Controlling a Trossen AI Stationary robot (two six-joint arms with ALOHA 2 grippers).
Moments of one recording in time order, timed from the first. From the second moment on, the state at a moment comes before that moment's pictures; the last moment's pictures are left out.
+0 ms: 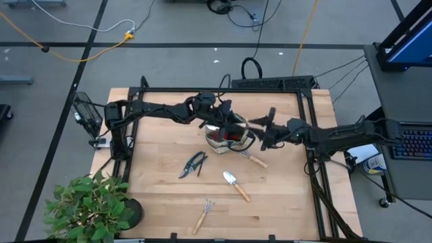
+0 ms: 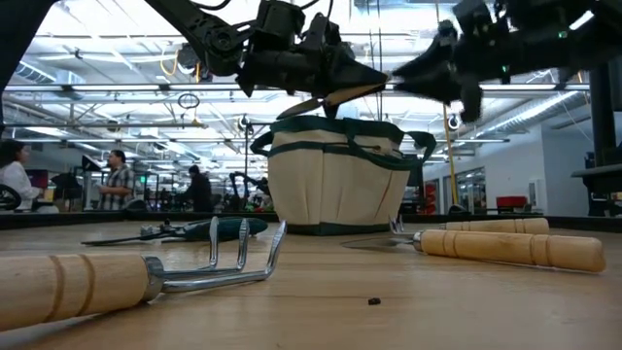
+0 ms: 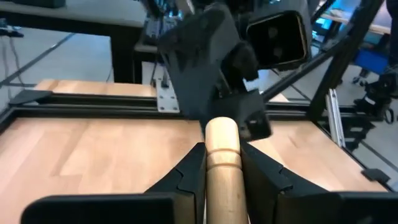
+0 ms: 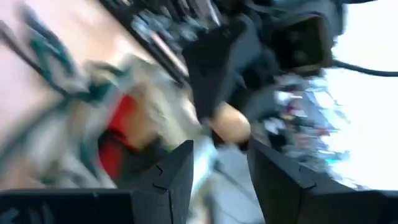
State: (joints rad) left arm 0.29 1.87 1.22 0.45 0.55 -0.03; right arm -0.09 1.00 0.36 0.60 0.20 -0.93
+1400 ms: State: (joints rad) left arm 0.17 1.89 1.23 0.91 0.53 -0.15; right arm -0.10 1.12 0.36 0.66 -0.05 -0.46
